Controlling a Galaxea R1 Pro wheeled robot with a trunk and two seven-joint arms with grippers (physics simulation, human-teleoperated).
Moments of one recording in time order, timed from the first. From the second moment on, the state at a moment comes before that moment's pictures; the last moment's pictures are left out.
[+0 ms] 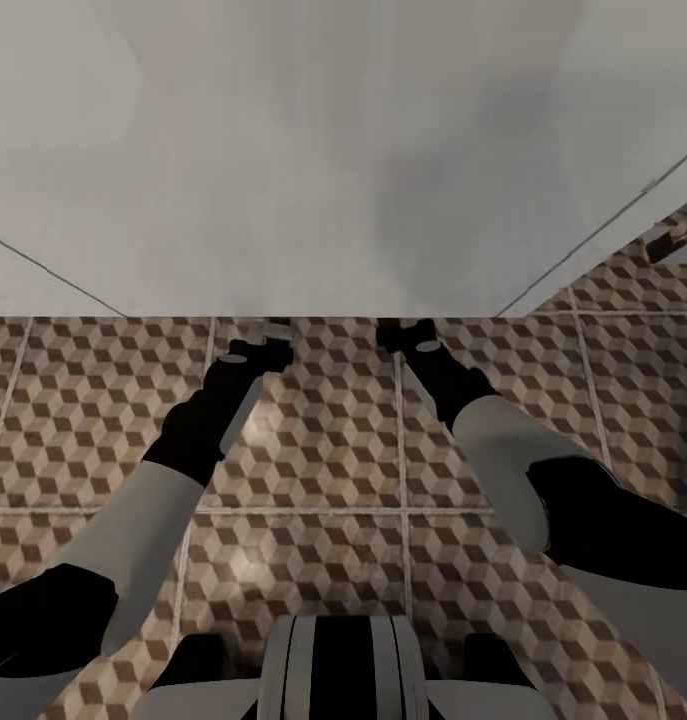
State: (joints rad) left arm -1.10 -0.06 -0.28 -0.99 0.09 0.59 0.23; right arm -1.40 0.17 0.10 -0.31 0.21 0.09 -0.12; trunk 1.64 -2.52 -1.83
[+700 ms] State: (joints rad) left arm -1.10 -0.06 -0.28 -1.00 0.09 0.59 0.23; right arm -1.40 0.17 0.09 -0.19 0.21 0.09 -0.11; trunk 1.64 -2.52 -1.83
